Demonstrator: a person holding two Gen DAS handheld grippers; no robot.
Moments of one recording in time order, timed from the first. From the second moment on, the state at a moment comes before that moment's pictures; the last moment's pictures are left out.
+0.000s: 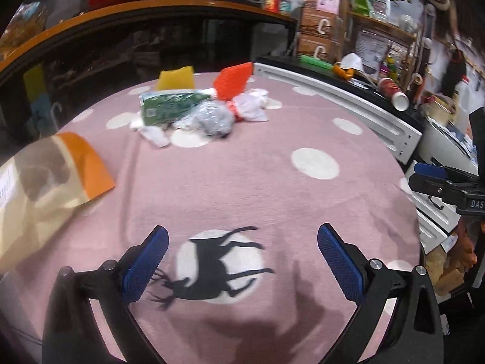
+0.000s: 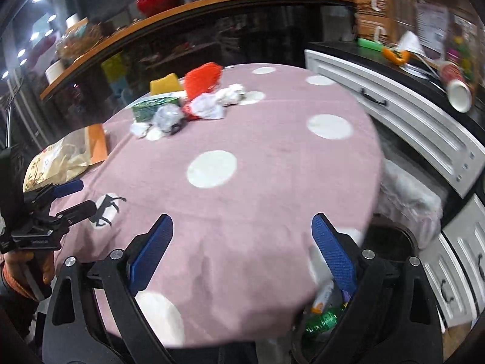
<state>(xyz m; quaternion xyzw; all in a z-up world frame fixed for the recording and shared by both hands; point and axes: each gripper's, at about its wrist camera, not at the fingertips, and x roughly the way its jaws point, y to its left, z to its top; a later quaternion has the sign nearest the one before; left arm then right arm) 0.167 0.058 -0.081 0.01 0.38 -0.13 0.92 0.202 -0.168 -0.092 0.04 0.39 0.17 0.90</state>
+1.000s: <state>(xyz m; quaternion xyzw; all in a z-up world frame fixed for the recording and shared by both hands) 0.352 0.035 -0.098 0.07 0.40 -0.11 0.91 0.295 -0.131 -0.099 0.01 0.43 0.19 0.88</state>
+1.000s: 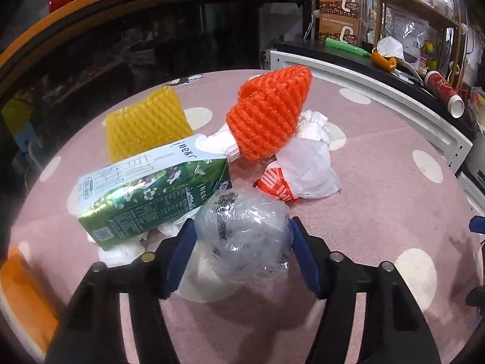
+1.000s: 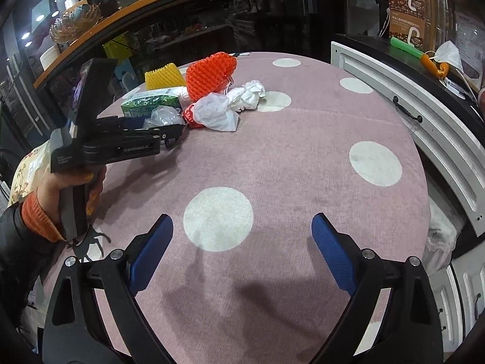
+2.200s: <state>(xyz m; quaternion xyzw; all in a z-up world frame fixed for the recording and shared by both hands) 0.221 0.090 -0.067 -0.05 0.33 -0.13 0.94 0.448 -0.020 -0.130 -0.07 0.46 0.22 0.86</state>
